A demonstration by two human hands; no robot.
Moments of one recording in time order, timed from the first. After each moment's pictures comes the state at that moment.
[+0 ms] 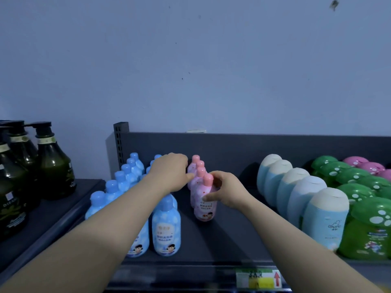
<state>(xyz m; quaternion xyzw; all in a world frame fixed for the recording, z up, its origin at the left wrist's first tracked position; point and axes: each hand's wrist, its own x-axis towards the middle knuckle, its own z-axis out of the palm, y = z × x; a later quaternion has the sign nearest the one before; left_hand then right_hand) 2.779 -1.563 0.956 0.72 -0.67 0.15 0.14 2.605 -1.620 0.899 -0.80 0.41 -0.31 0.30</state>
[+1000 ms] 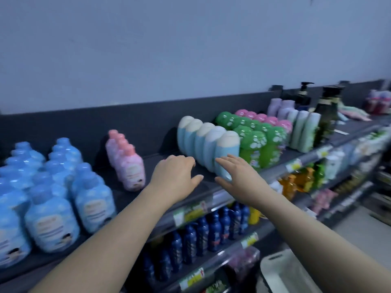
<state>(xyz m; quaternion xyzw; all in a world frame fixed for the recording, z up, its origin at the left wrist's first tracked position) 2.629 -1.504 0.896 0.47 -0.86 0.08 0.19 2.443 -1.469 0.875 -0.74 0.64 -0.19 -0.05</state>
